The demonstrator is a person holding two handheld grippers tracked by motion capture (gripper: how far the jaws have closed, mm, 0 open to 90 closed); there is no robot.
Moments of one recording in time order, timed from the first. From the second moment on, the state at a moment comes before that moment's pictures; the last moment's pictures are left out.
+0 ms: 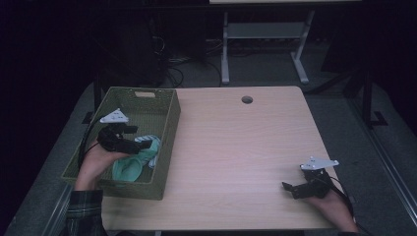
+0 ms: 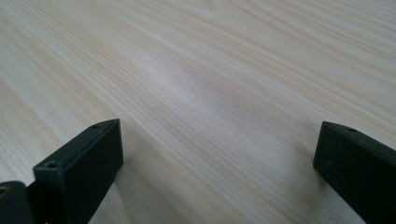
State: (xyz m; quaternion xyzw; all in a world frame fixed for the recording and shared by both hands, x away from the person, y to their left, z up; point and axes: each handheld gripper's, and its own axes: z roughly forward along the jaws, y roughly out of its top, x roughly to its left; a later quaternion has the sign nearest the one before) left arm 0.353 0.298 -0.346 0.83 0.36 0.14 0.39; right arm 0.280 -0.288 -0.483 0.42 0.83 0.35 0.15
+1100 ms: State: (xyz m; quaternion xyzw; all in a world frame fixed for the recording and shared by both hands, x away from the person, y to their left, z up) left arm 0.366 0.329 -0.378 0.84 0.39 0.12 0.36; right arm 0.280 -0.288 -0.483 0.42 0.83 0.35 0.15
